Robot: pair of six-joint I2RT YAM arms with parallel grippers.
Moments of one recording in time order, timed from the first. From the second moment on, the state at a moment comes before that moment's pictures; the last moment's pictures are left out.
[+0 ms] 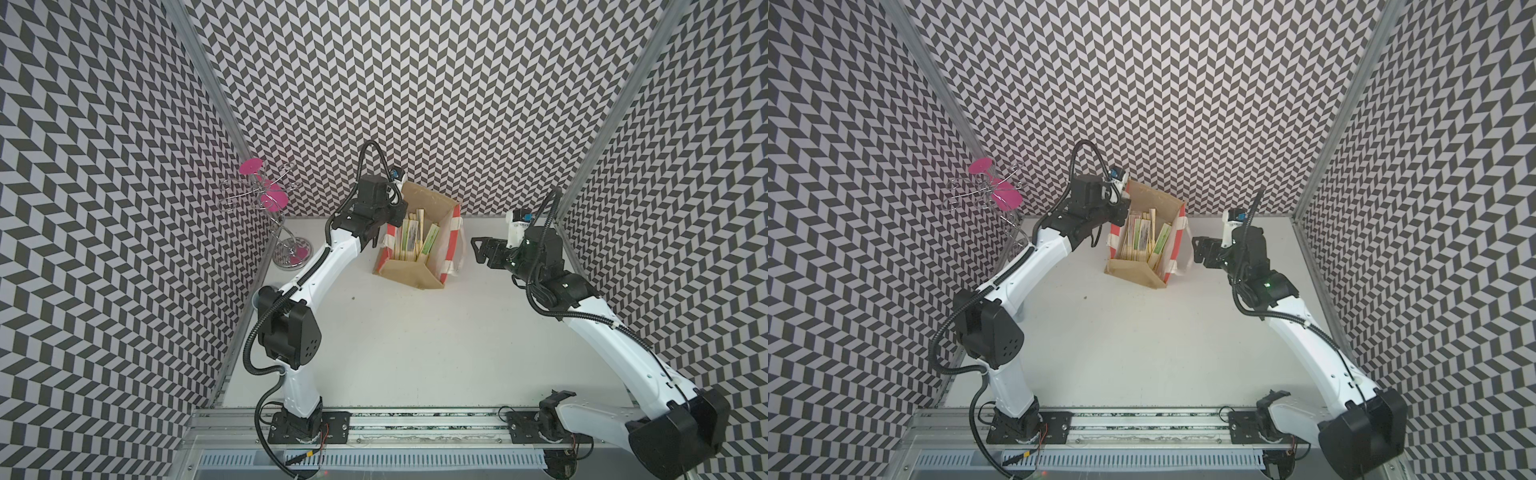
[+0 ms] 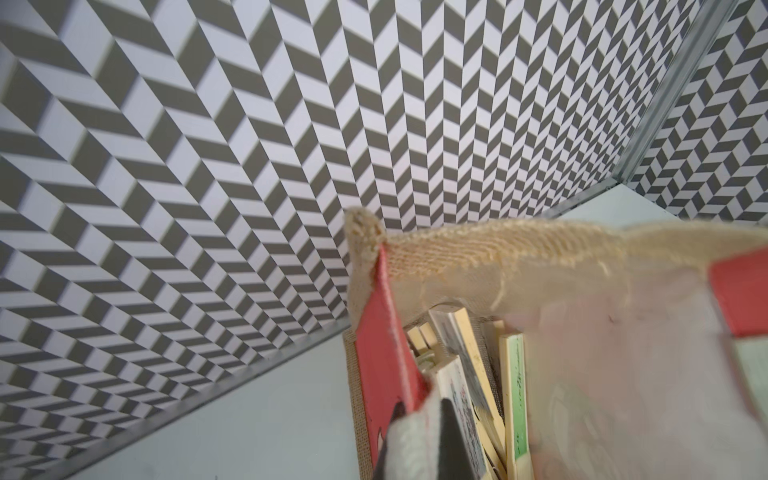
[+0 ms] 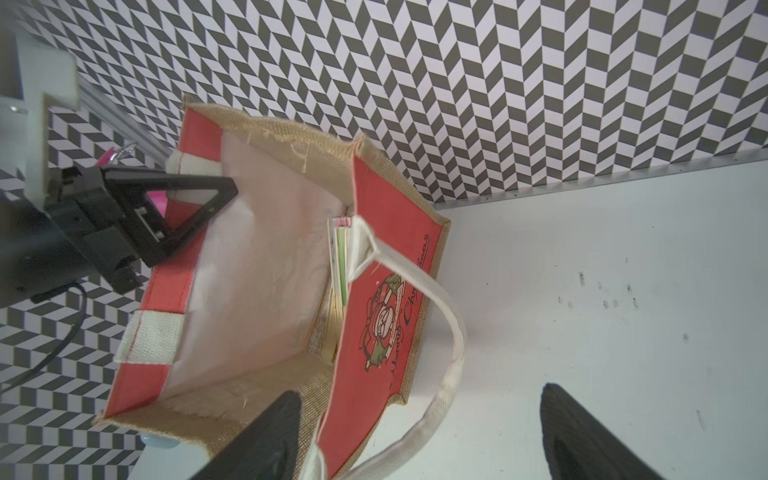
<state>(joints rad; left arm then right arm) -0.43 1.85 1.84 -0.37 0.01 0.13 0.36 1.19 1.10 -0.28 -0.06 0.43</state>
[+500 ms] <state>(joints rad) -0.43 1.89 1.99 -0.43 -0.09 0.24 0.35 1.20 1.10 -0.28 -0.09 0.44</state>
